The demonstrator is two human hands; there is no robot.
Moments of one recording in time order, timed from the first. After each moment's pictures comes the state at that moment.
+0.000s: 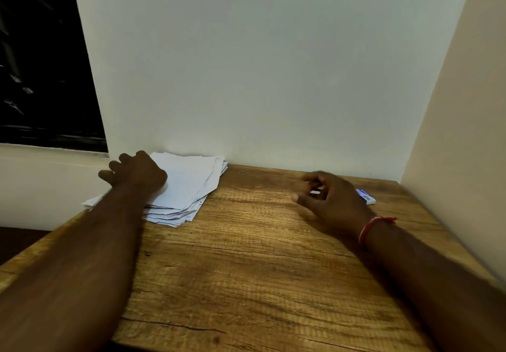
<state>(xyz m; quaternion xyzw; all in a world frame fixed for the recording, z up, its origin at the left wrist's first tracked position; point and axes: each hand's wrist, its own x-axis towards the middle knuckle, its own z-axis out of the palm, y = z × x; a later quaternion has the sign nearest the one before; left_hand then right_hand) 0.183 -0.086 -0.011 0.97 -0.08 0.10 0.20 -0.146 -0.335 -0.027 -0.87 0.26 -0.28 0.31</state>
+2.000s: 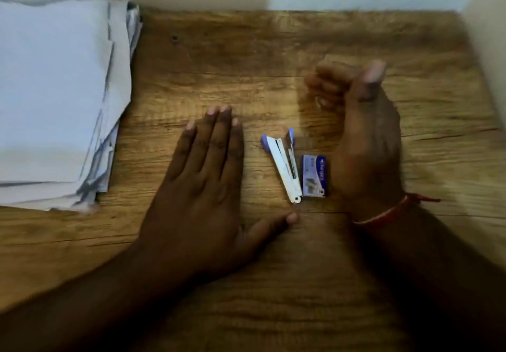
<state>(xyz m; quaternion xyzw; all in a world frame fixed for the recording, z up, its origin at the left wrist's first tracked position) -0.013 -0.155 -0.041 0.81 -0.58 -0.08 0.02 -0.139 -0.328 -0.040 -0.68 0.33 -0.41 0.51</state>
